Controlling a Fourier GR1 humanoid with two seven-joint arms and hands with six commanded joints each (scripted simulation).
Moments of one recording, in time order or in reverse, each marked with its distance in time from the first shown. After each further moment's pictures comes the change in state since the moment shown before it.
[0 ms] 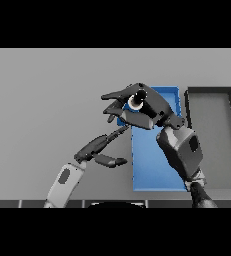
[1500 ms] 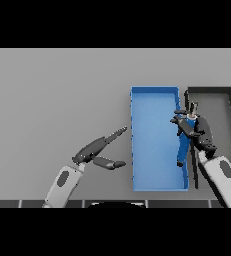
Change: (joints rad) left arm 0.028 0.021 -0.013 -0.024 -0.018 0.007 -0.012; right arm 0.660 -0.538 0.188 0.071 -0.002 -0.580 0.033
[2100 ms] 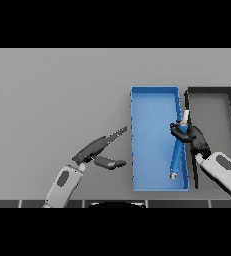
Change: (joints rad) left arm -0.004 -0.006 -0.001 -0.008 0.008 -0.004 0.032; right arm -0.201 -0.302 0.467 0.130 -0.238 -0.032 0.001
